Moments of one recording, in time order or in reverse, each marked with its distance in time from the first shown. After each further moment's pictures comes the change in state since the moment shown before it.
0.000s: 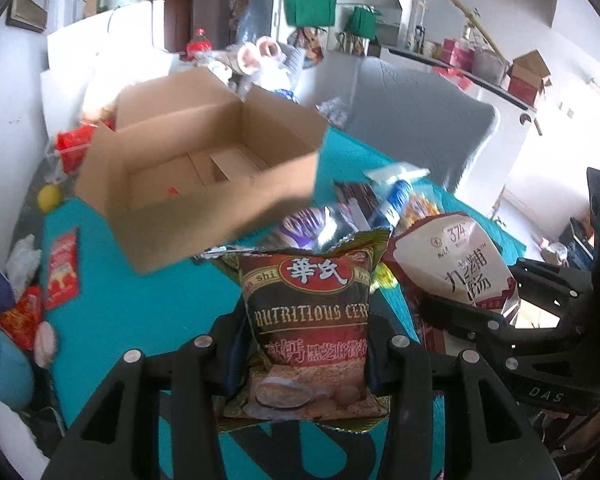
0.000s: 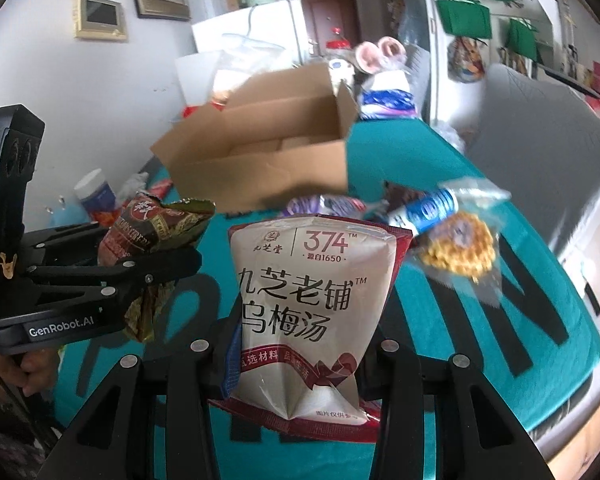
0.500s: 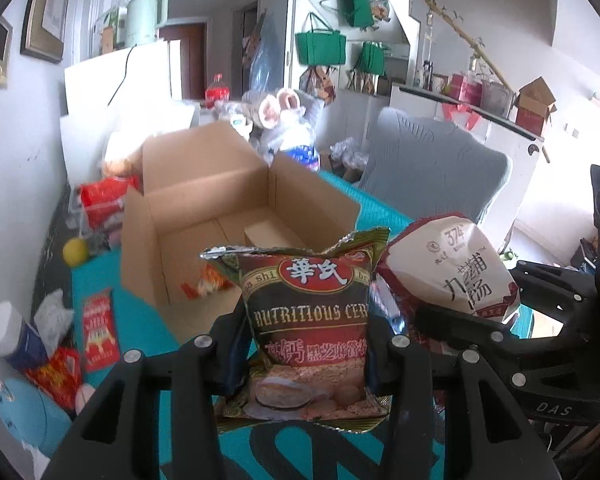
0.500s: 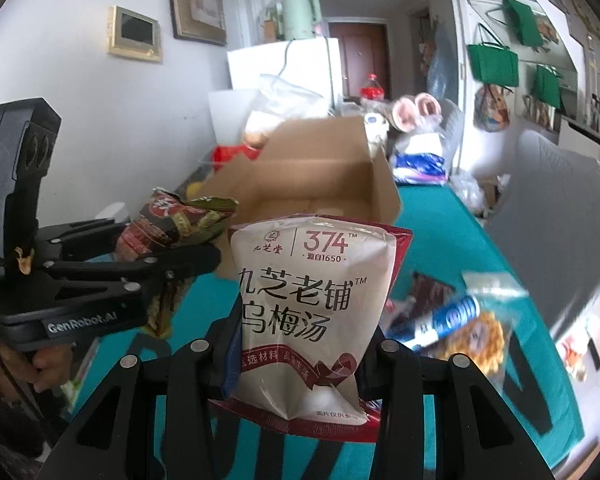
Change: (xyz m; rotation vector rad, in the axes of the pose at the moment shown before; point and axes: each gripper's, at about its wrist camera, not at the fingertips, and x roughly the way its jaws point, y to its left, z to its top) left arm -0.027 0.023 0.053 0.013 -0.141 0.040; right arm -0.007 0.024 0.068 -0.094 -0.118 0.051
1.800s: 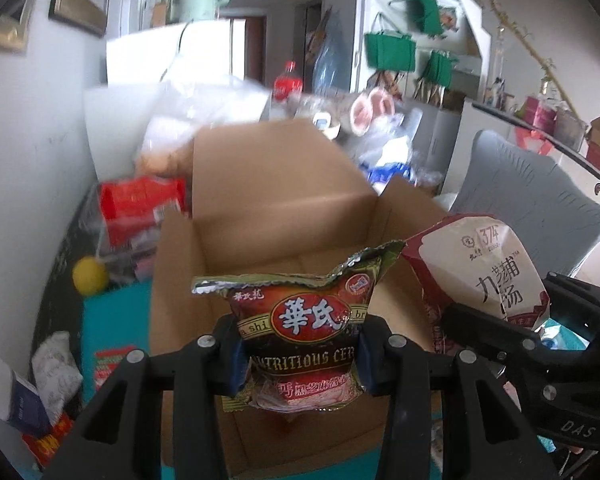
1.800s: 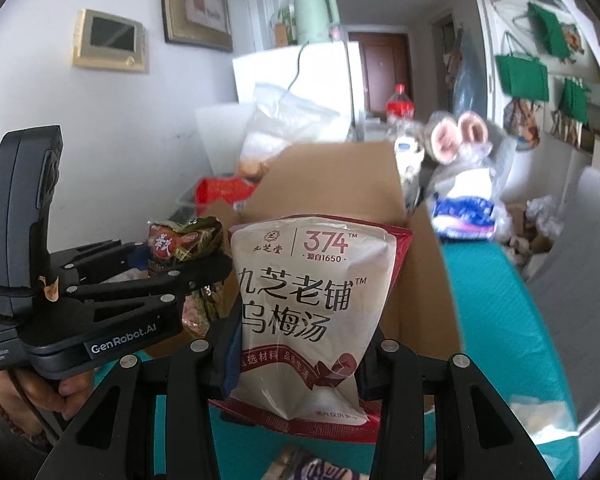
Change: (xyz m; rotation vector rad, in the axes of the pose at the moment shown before) left arm 0.131 0.101 0.049 -0.128 0.027 0.175; right arm 0.146 -0.027 0.079 -0.011 -0.008 0.067
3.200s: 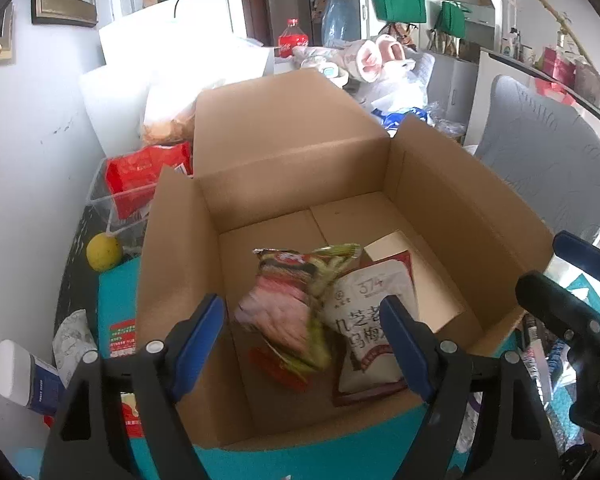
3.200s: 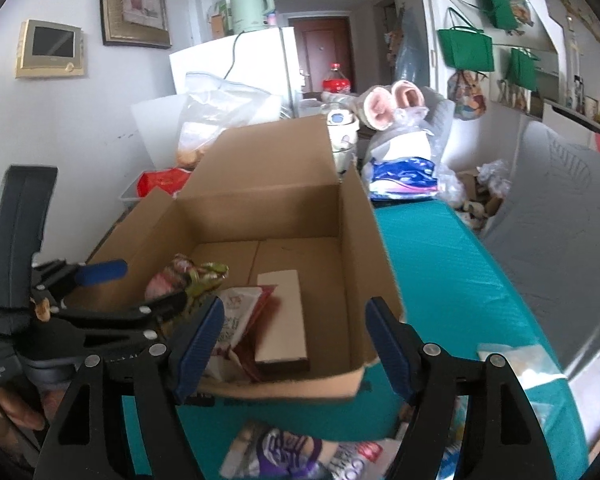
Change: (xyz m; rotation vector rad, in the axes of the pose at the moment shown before) left arm 0.008 -0.023 -0.009 0.076 0.140 0.111; right arm -0.022 -0.020 -0.016 0.104 0.016 -0.204
